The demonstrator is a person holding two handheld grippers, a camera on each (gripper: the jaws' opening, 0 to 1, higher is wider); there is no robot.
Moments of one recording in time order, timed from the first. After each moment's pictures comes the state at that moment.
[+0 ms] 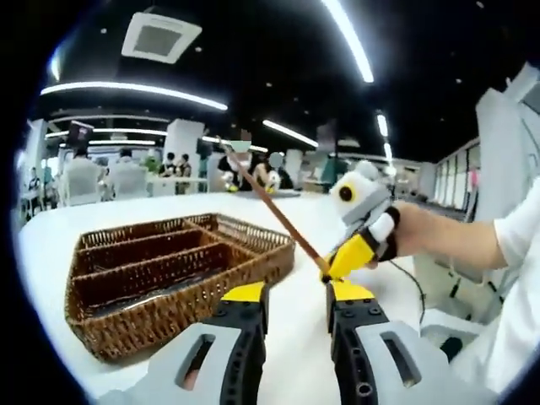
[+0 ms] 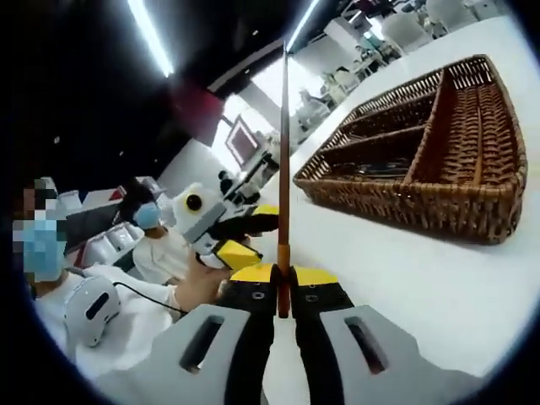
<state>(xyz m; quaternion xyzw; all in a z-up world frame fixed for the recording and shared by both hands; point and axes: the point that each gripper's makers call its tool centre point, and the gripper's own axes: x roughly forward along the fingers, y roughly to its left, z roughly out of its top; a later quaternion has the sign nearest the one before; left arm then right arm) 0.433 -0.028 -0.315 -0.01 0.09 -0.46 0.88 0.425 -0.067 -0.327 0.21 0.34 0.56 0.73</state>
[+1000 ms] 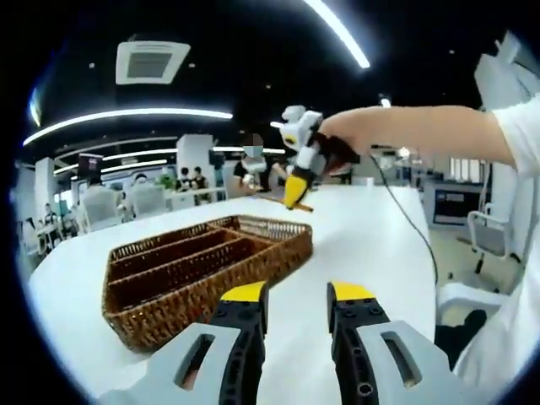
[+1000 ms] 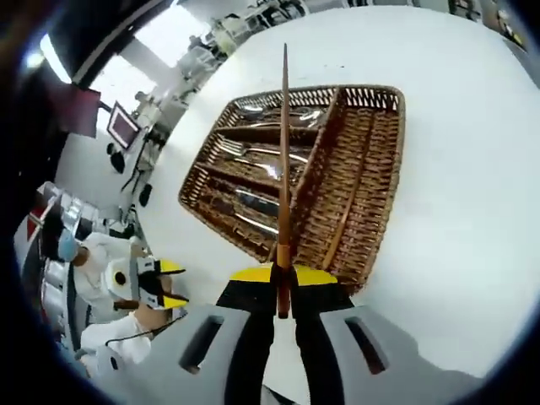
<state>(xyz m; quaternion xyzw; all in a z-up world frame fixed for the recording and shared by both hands) 0.421 -0.001 -0.326 0.05 0.06 -0.42 0.90 0.541 -0.137 -0.318 0.06 0.57 0.30 0.76</state>
